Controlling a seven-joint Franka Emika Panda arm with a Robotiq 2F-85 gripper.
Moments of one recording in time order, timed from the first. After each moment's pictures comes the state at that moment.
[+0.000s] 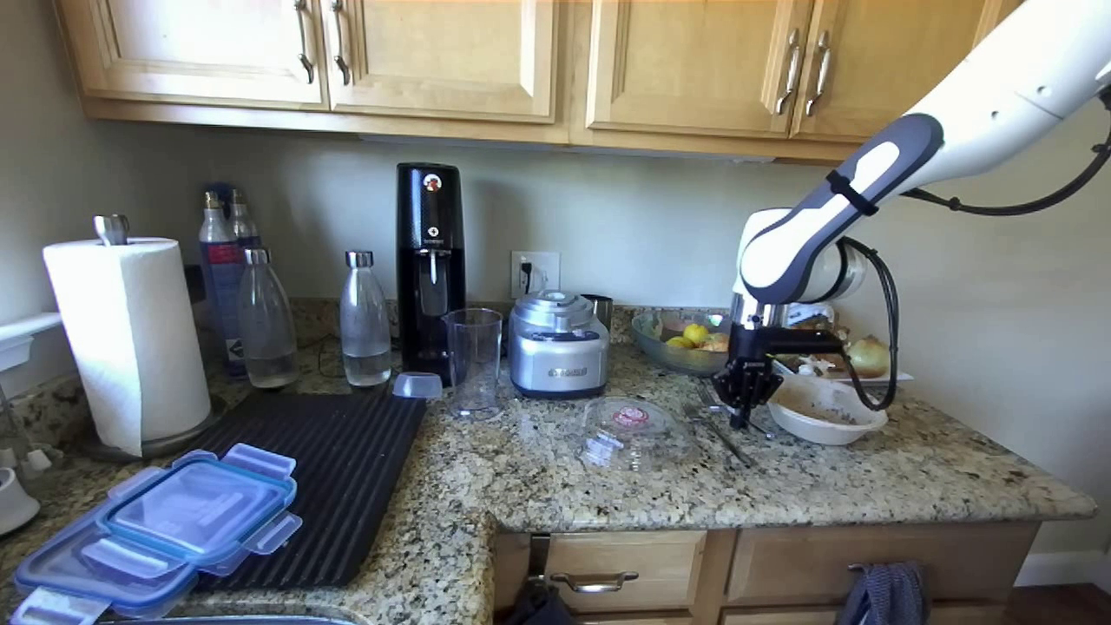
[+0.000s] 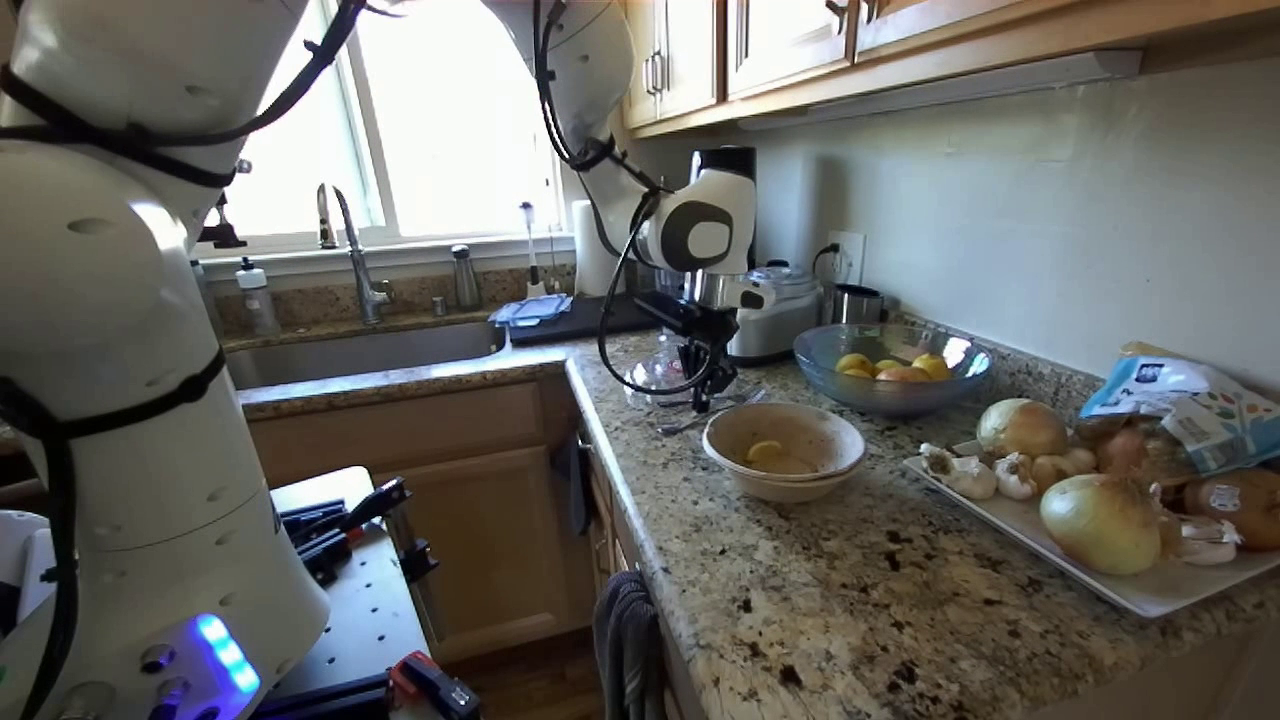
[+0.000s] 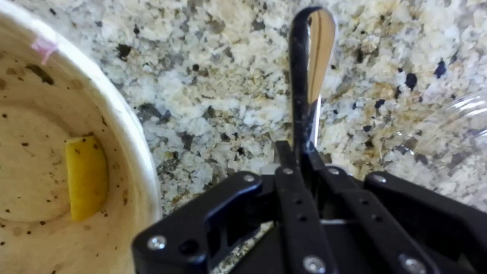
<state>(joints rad) 0.08 0.60 0.06 -1.91 0.08 2.47 0.18</state>
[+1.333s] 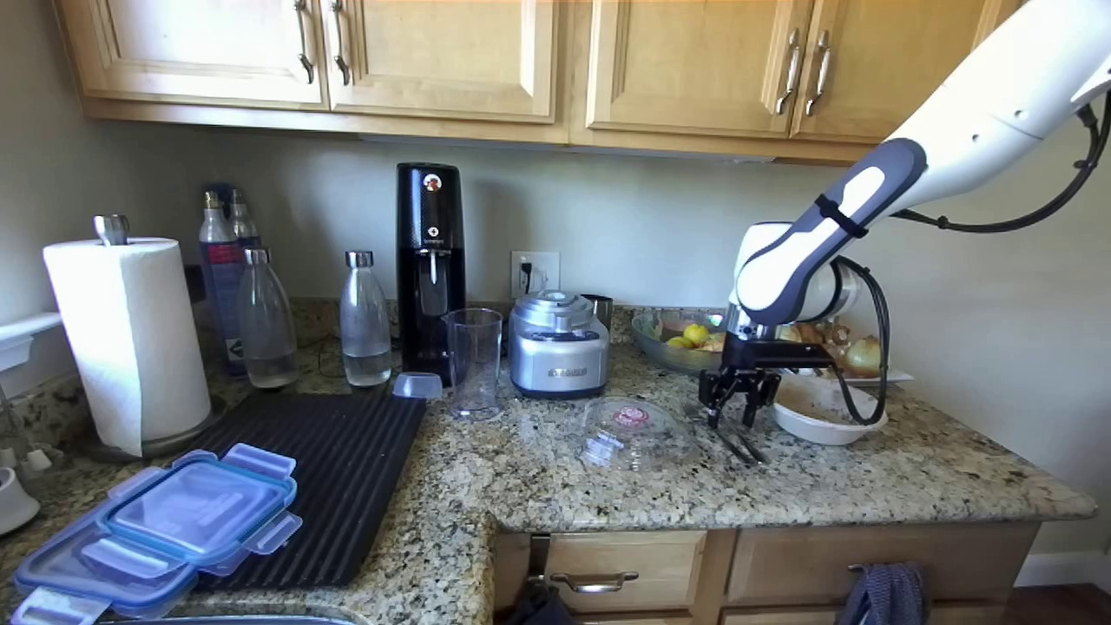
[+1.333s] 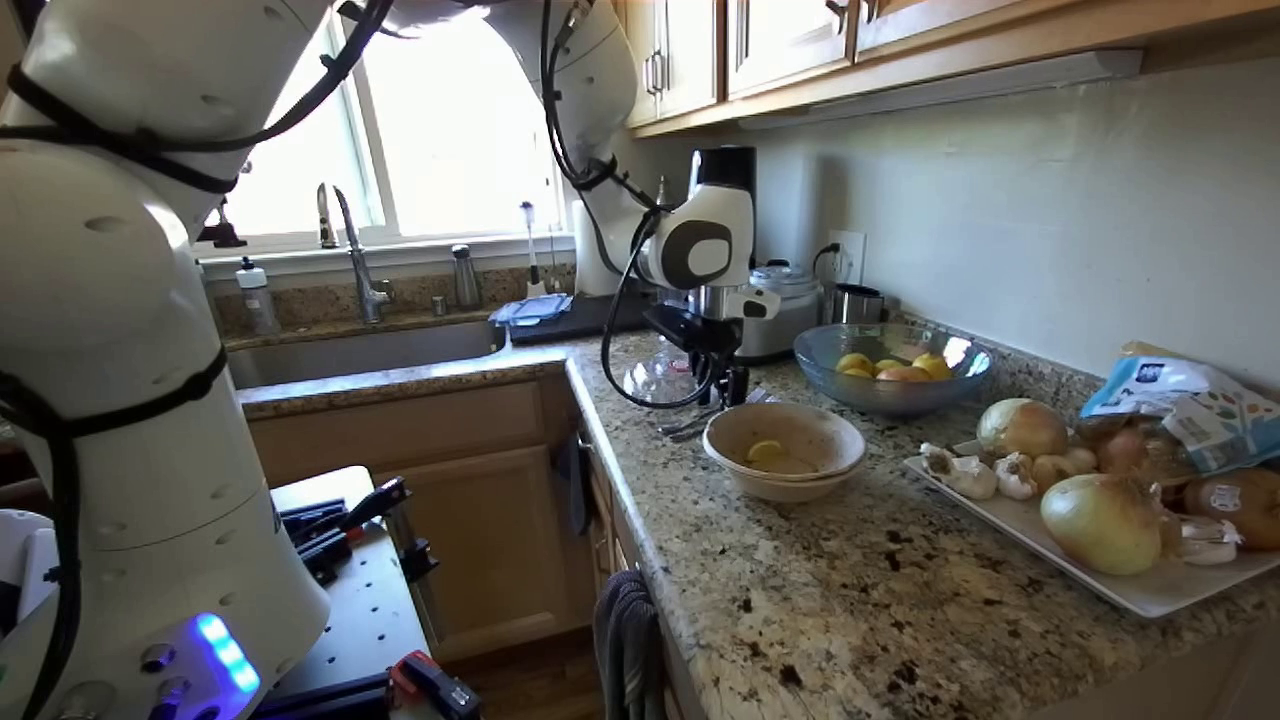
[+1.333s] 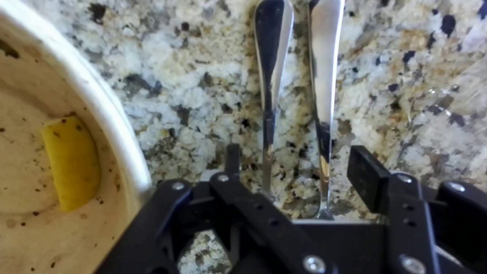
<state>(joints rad) 0.13 0.65 0.01 -1.90 0.08 2.59 0.25</state>
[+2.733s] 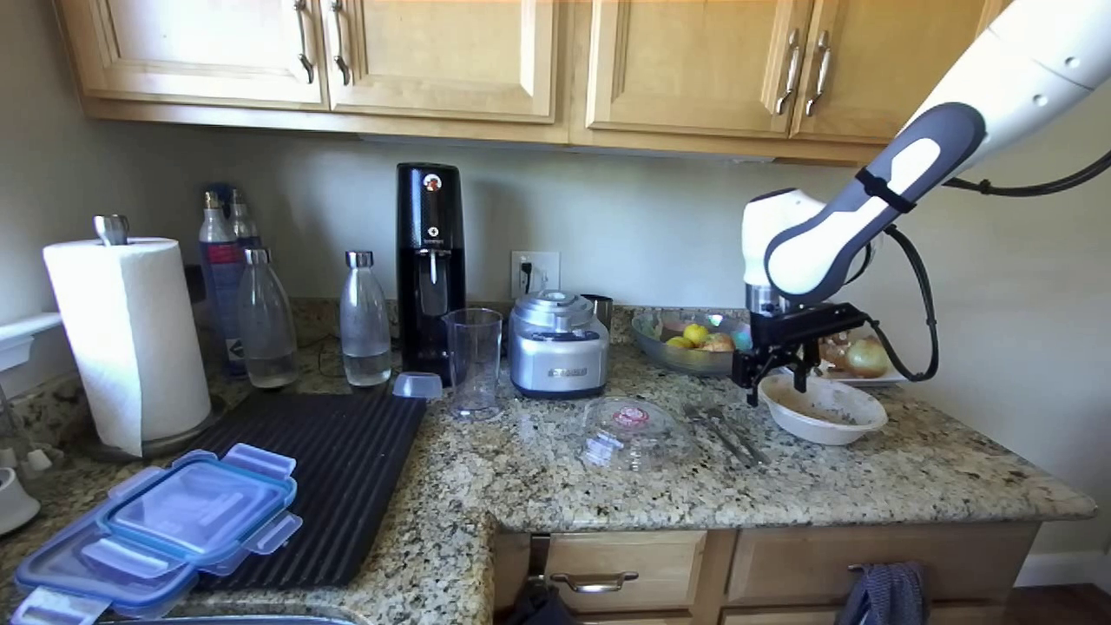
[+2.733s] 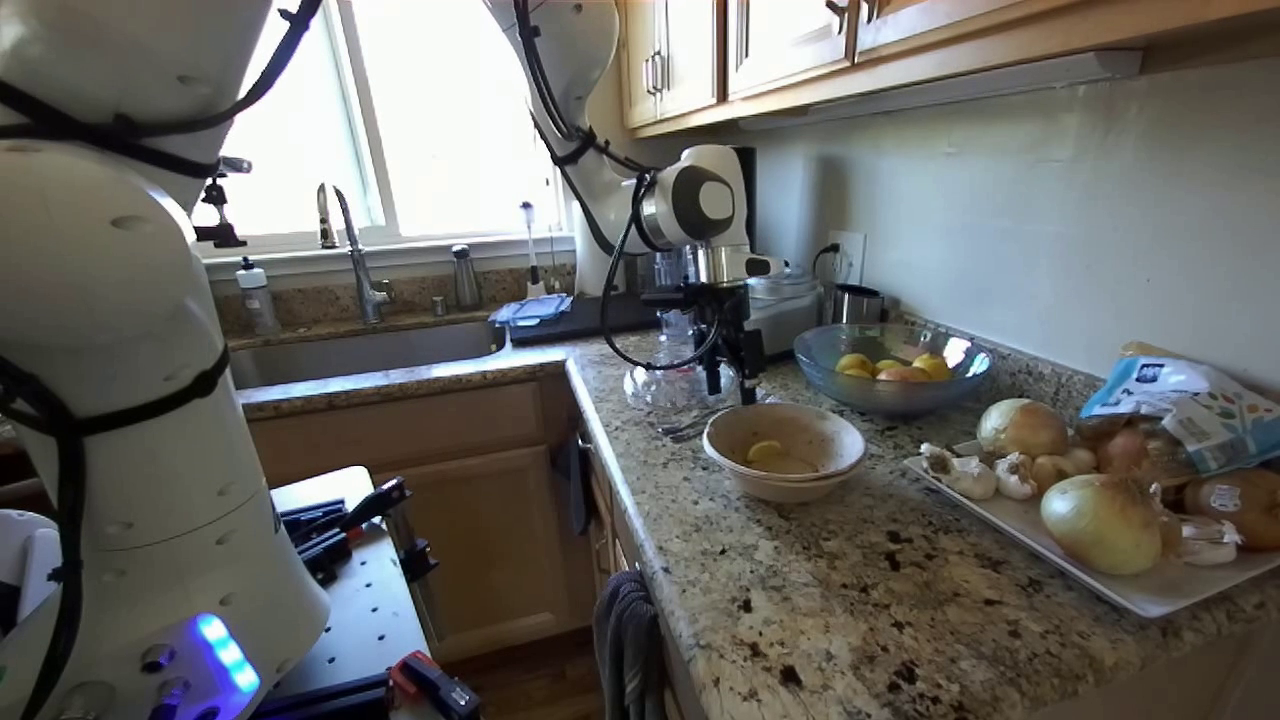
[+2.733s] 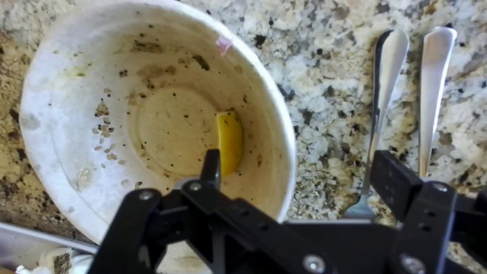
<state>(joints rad) 0.20 0.51 -0.10 -1.96 -0.23 2.40 0.46</state>
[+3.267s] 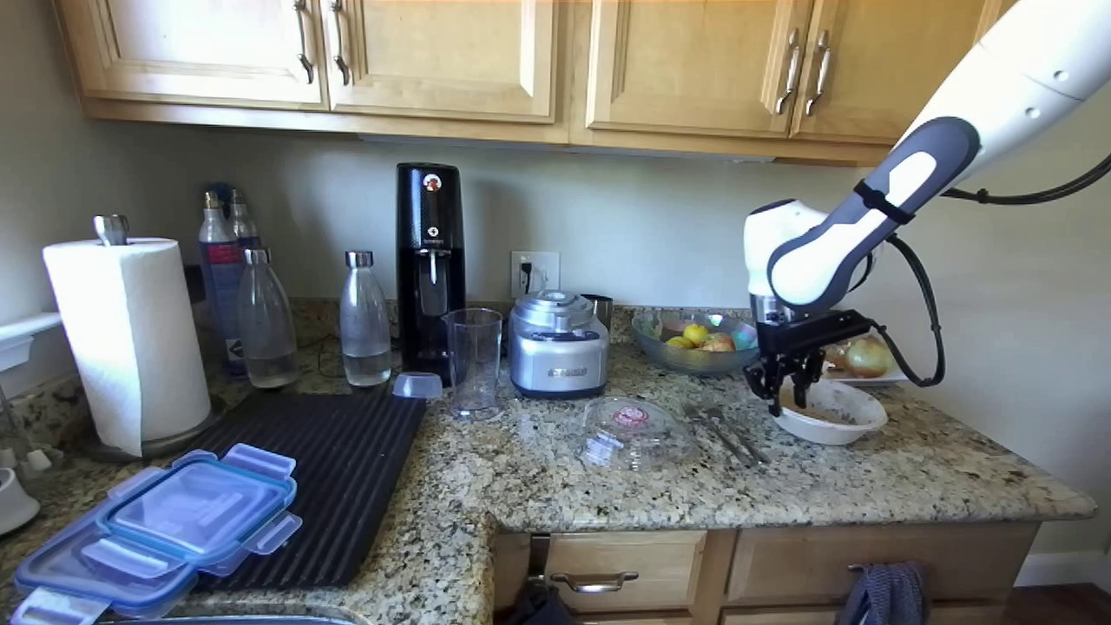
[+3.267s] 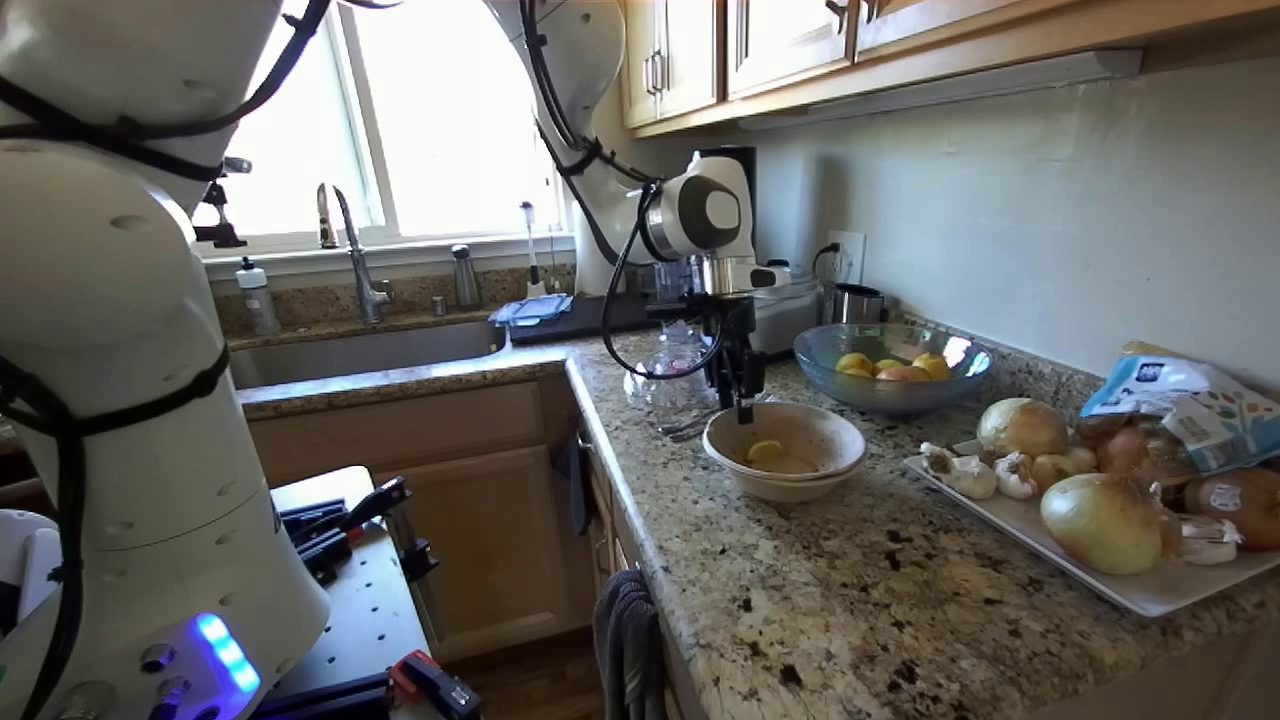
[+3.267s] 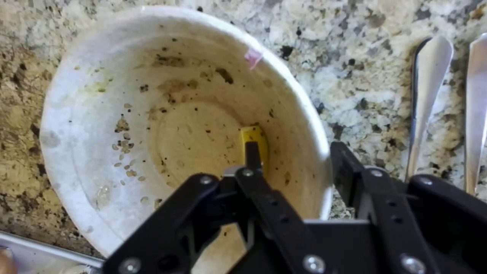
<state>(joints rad) 0.20 0.54 -0.12 -1.95 -0.26 2.38 0.49</state>
